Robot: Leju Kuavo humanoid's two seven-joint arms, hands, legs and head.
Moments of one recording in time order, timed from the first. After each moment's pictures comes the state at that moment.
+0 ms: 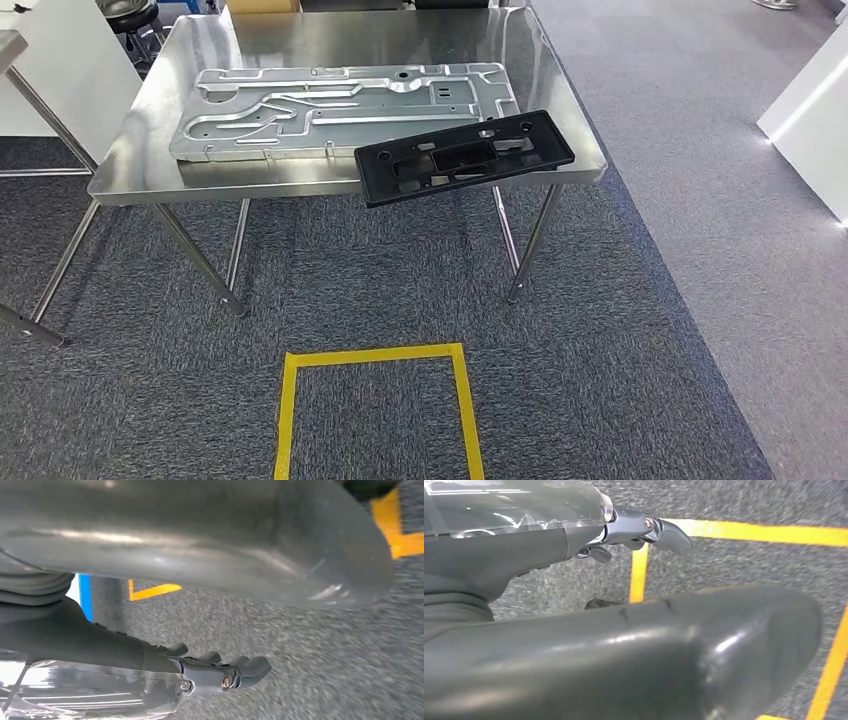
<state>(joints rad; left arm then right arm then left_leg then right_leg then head) -0.08 -0.09 1.28 -0.22 -1.09 -0.07 -0.42 -0.03 0.04 -0.99 -0.25 1.01 -0.18 0.03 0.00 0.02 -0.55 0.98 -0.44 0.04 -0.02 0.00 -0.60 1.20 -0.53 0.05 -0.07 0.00</state>
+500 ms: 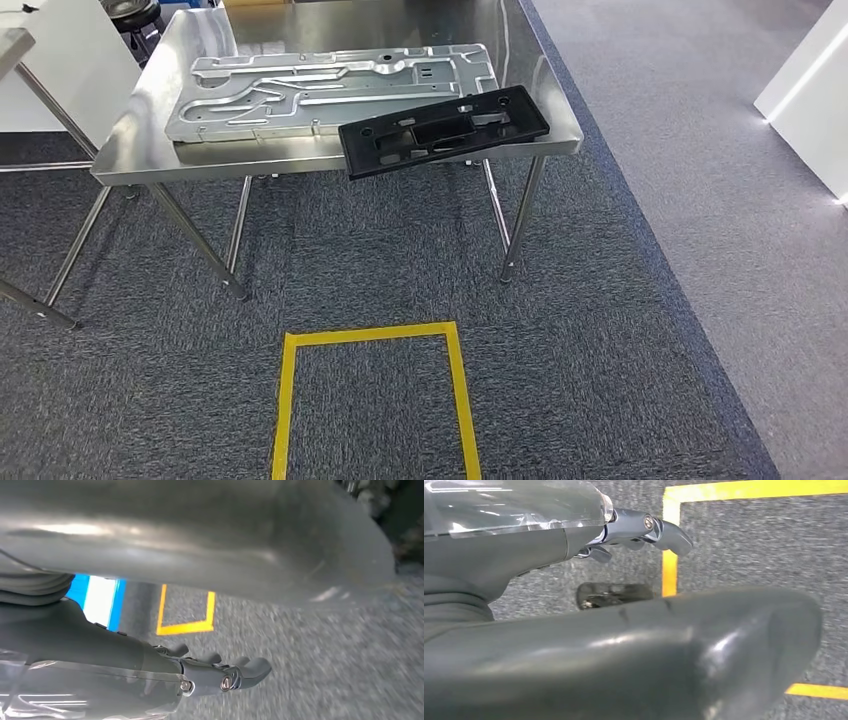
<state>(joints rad) -0.07 -0.10 1.25 -0.22 -1.13 -0.08 -0.41 -0.04 0.05 -1.00 -0.21 0.98 0.02 0.14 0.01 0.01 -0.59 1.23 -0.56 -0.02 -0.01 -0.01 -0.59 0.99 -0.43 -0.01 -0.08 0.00</state>
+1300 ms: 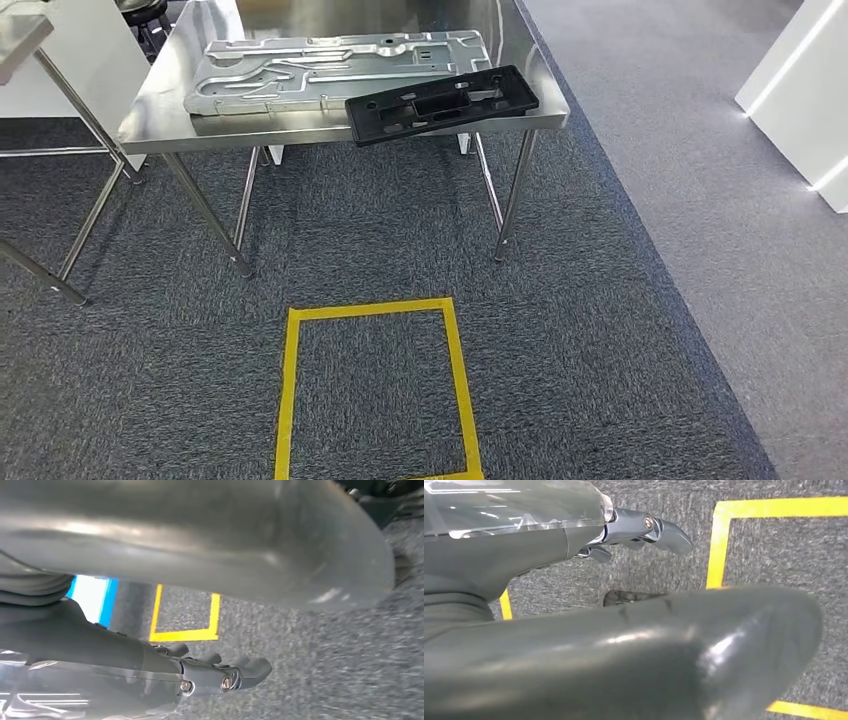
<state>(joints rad) -0.08 -0.10 1.25 -0.22 -1.11 -0.07 -0.35 -0.05 0.04 -1.01 -0.21 0.99 0.05 0.09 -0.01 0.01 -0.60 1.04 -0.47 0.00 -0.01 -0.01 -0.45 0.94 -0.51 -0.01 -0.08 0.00</state>
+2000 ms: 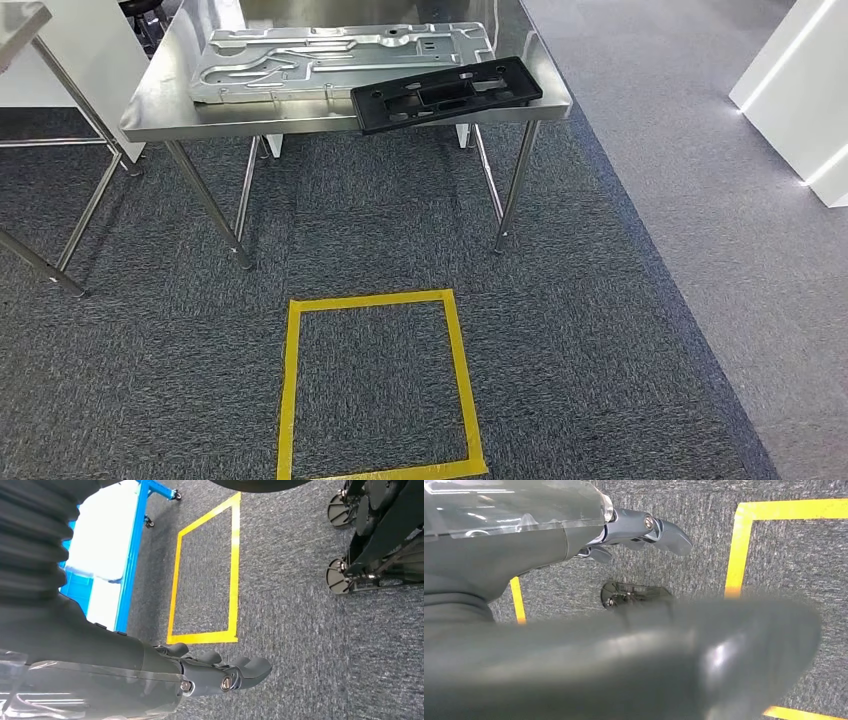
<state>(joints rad) -0.08 -0.10 1.27 -0.21 -1.10 -0.07 -0.33 -0.05 0.04 -1.02 -0.21 1.00 0.02 0.14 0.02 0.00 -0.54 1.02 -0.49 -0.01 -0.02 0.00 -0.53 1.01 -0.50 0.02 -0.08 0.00</state>
